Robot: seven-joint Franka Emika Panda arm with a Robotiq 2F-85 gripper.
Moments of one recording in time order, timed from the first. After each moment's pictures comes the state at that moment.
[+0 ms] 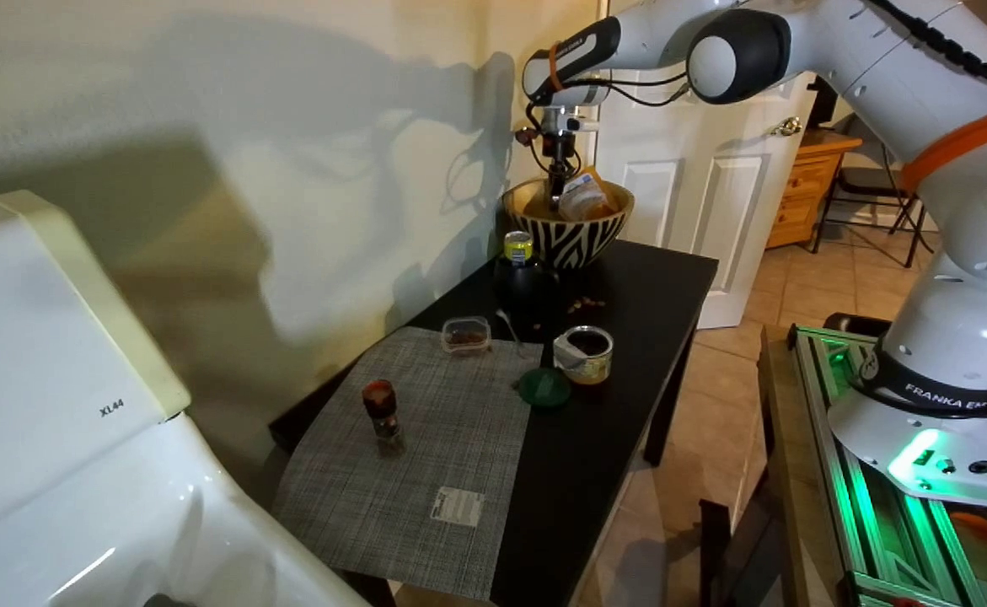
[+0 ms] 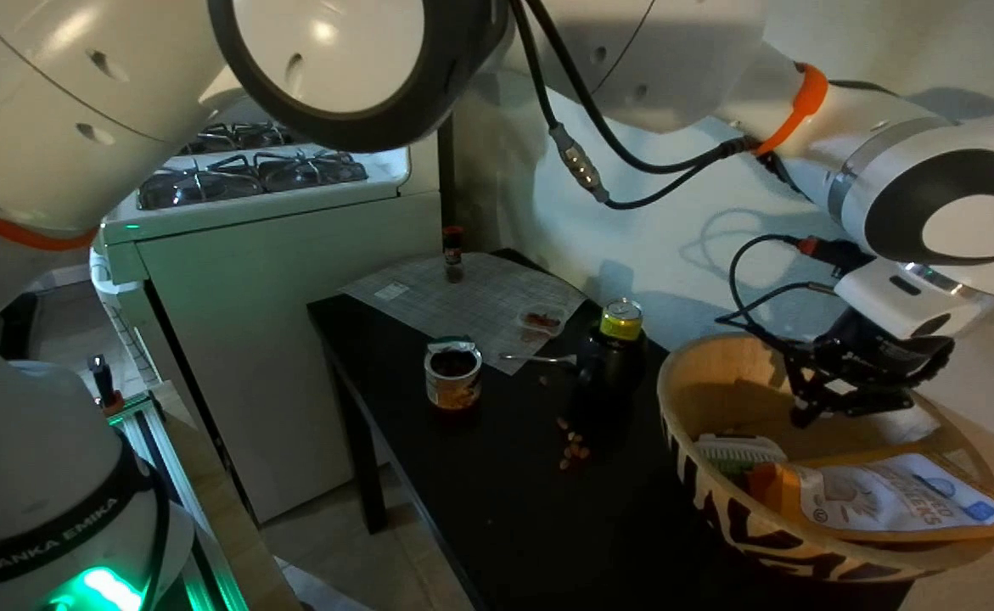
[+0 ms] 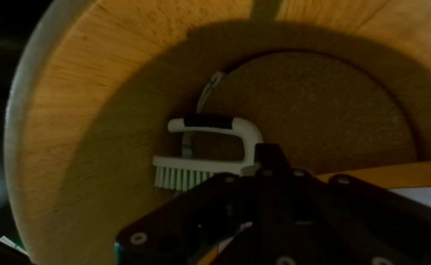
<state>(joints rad) -0.51 0.91 -0.25 -1.07 0.34 1.83 1.93</state>
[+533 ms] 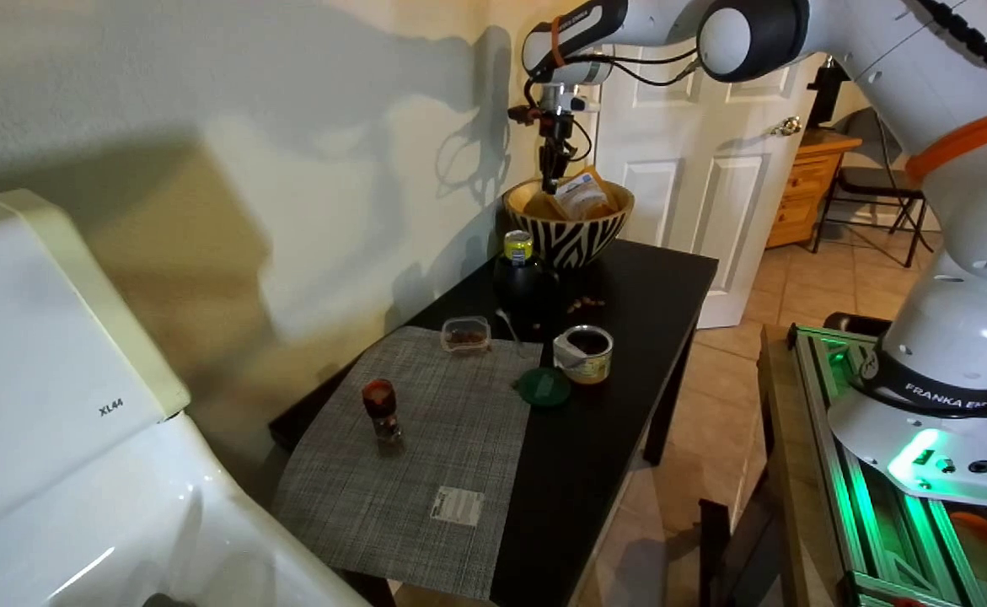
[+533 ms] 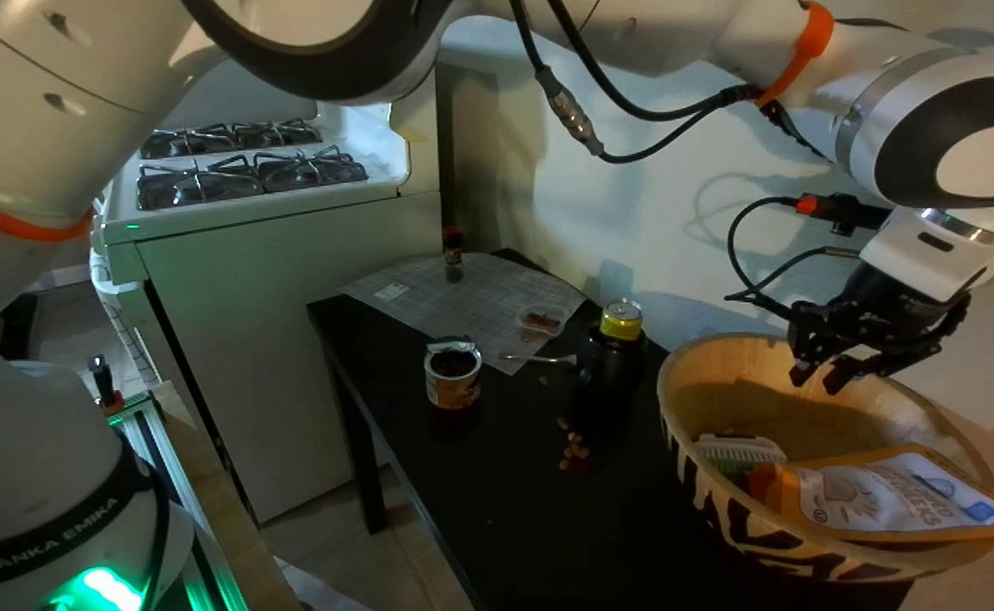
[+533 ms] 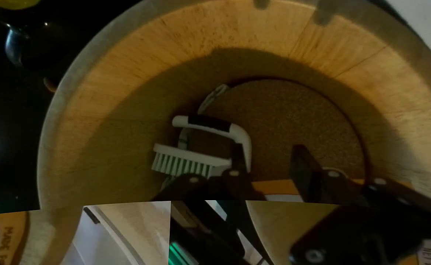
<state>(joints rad) -0.50 0.83 -0.24 -1.11 0.33 1.84 1.73</state>
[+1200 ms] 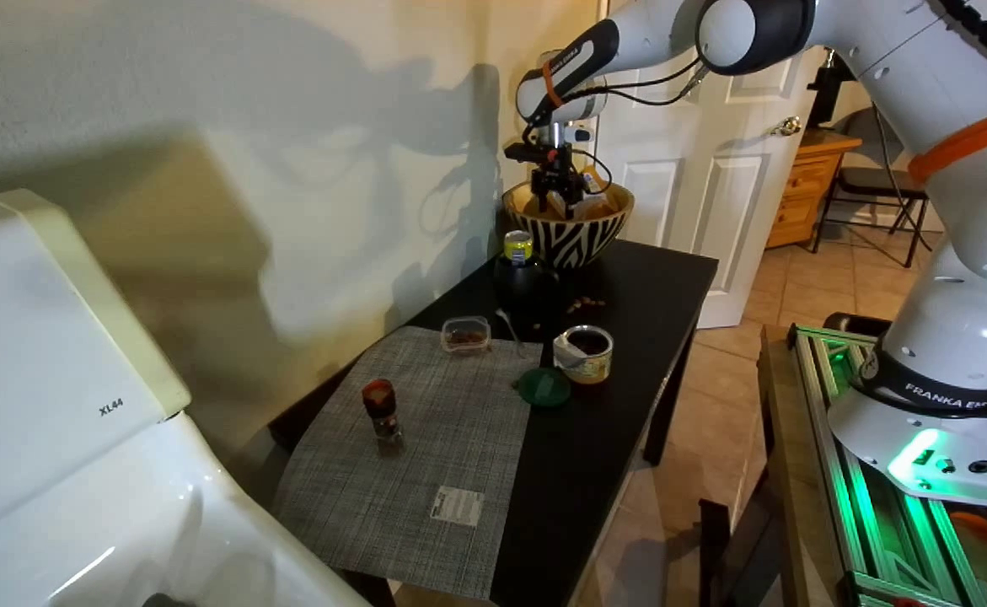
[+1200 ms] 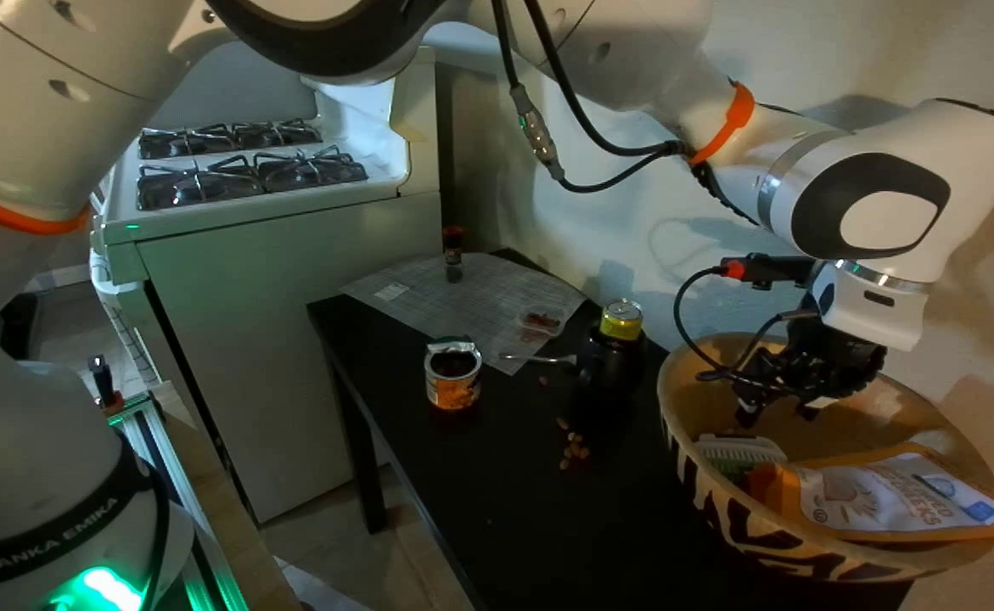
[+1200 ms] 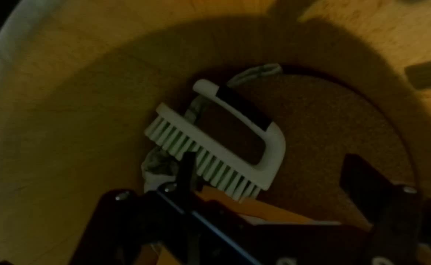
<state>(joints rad) -0.44 0.80 -0.23 -1.32 0.19 2.01 1.39</state>
